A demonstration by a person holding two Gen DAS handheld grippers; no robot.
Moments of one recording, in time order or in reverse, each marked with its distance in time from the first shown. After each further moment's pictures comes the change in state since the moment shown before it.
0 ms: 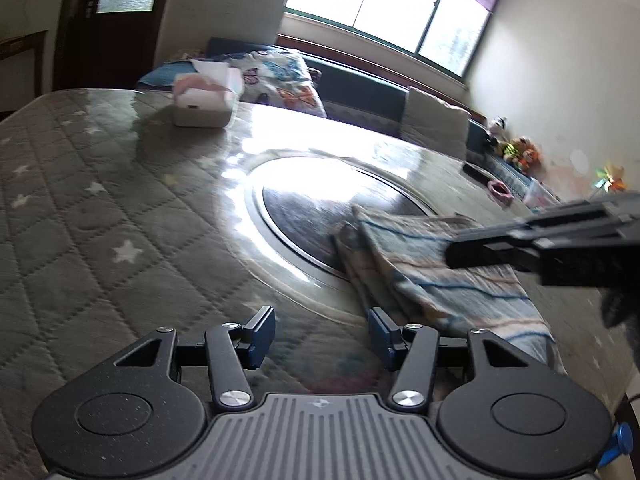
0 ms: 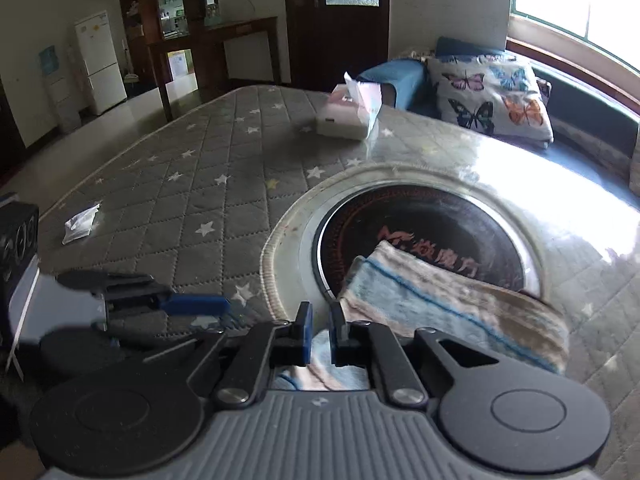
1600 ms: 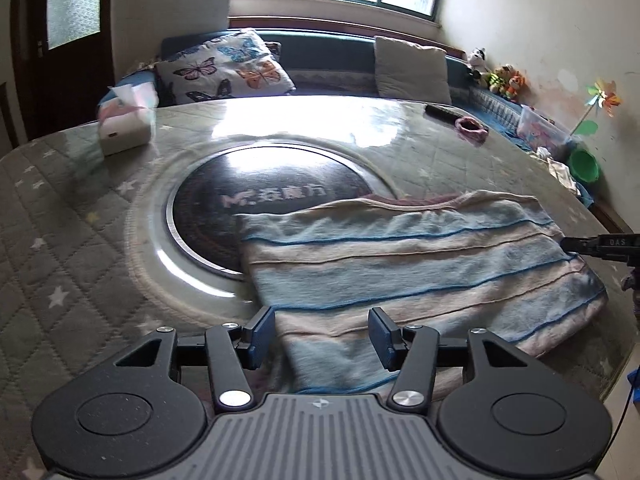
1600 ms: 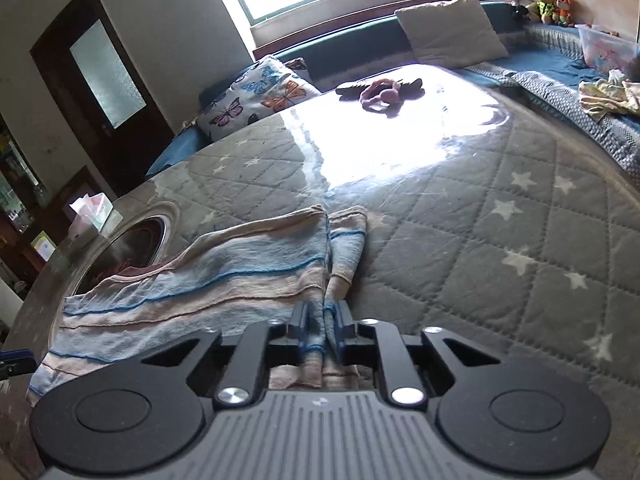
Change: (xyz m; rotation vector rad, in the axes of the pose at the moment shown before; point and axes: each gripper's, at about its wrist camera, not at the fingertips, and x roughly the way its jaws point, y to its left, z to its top) left arm 0.036 -0.116 0.008 0.232 0.130 0.034; right arm -0.109 -0.285 -0.218 0.695 -0.202 -0.214
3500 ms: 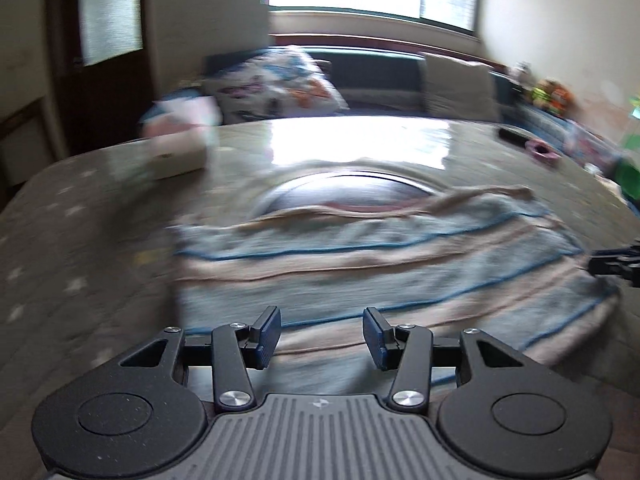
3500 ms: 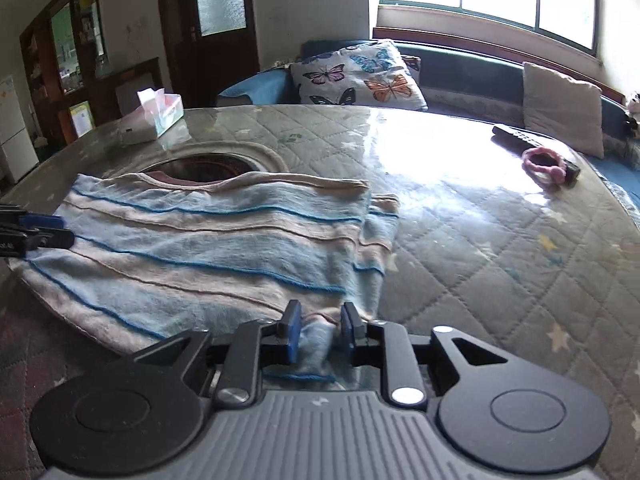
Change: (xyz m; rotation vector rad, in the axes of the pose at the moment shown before) left arm 0.028 0.076 0.016 -0.048 -0.081 0.208; right arm 0.068 0.134 0.014 -0.451 0.061 0.023
